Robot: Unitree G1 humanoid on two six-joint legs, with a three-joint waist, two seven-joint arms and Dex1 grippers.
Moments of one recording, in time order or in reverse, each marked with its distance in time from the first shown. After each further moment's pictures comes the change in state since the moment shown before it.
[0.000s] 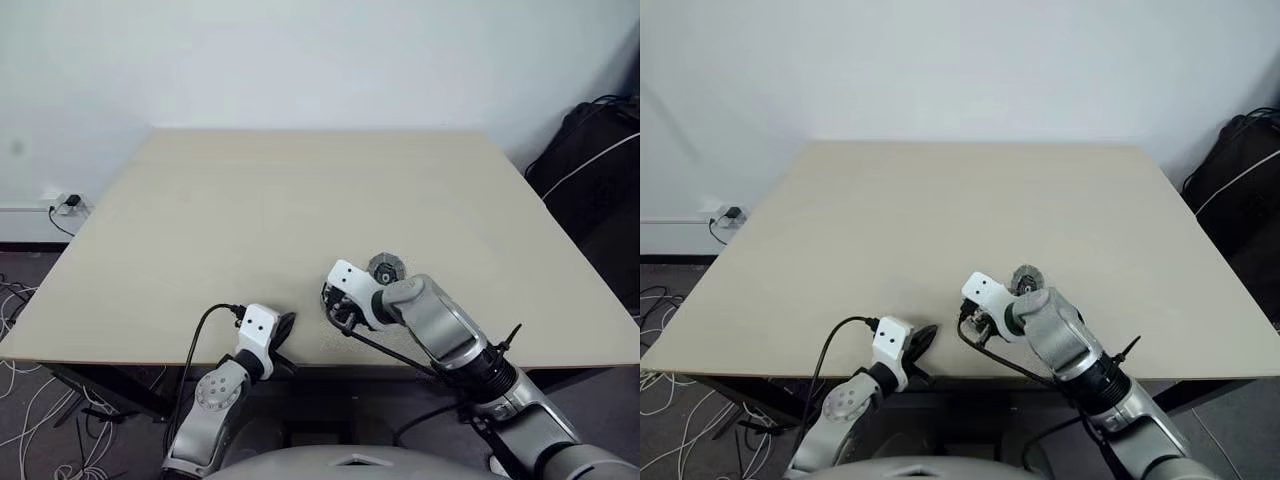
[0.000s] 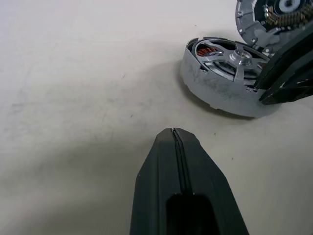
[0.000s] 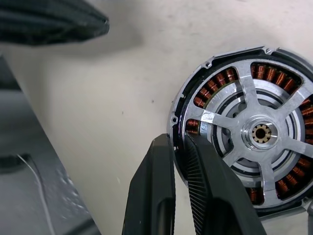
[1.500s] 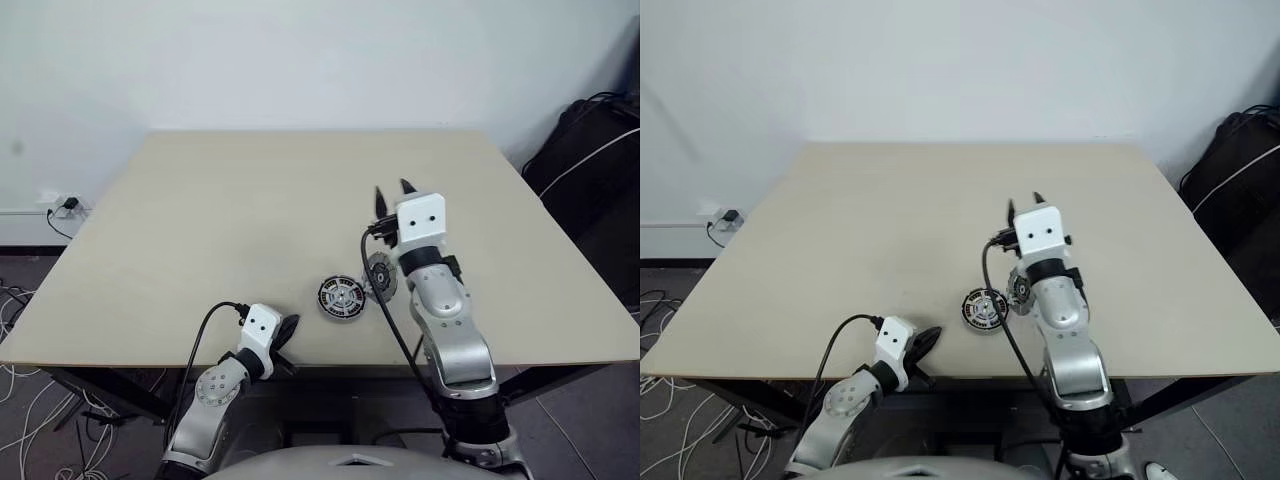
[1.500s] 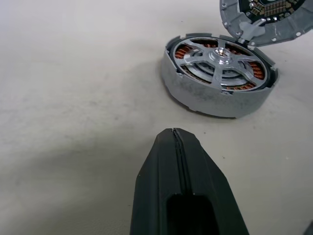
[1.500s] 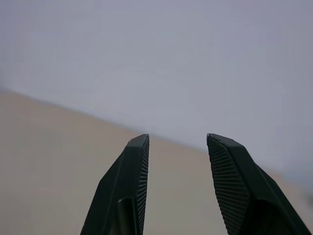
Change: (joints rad) left arm -0.033 0.028 0.000 0.057 0.000 -0.022 -0.066; right arm 0.266 0.236 -0.390 -0.103 -0.138 -0.953 -0.864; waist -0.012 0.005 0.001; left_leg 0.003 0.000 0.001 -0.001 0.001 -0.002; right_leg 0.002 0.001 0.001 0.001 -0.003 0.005
